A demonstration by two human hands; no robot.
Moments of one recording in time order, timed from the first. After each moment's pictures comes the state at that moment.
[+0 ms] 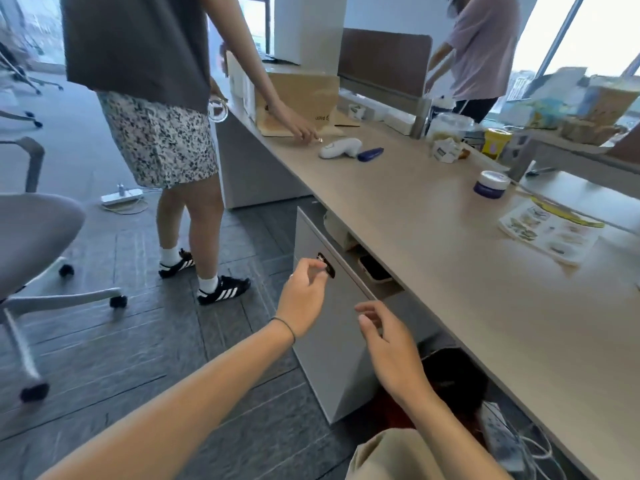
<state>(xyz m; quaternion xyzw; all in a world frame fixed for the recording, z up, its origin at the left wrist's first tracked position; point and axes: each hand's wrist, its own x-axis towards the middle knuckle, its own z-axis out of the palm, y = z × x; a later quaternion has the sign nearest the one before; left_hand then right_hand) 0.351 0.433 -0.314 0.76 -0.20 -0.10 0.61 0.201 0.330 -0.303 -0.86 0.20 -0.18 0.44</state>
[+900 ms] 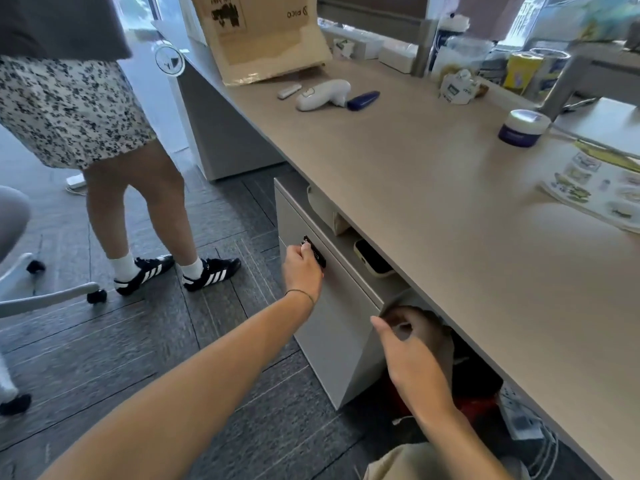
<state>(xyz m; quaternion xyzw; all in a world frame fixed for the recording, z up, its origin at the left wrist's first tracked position) 0.451 0.329 -0.411 0.77 0.00 -0.11 0.63 0.236 0.286 -0.360 -0.78 0.45 -0.09 0.43</state>
